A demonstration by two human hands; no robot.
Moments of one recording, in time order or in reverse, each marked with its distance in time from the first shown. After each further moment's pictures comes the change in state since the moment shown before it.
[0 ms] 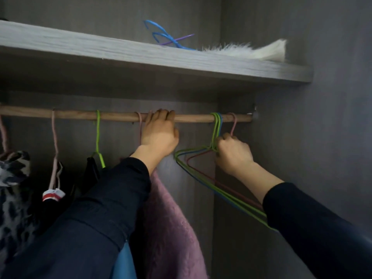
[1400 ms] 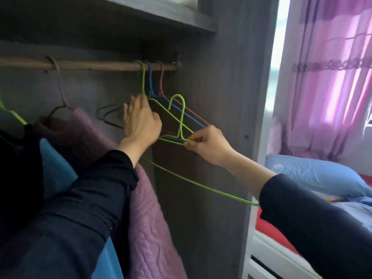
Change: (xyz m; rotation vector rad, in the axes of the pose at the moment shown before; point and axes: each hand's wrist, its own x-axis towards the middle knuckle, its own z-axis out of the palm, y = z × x) left_hand -0.099 0.102 -0.003 -0.521 -0.224 -0.029; right_hand -0.192 0.014 -0.052 0.627 -0.114 0.411
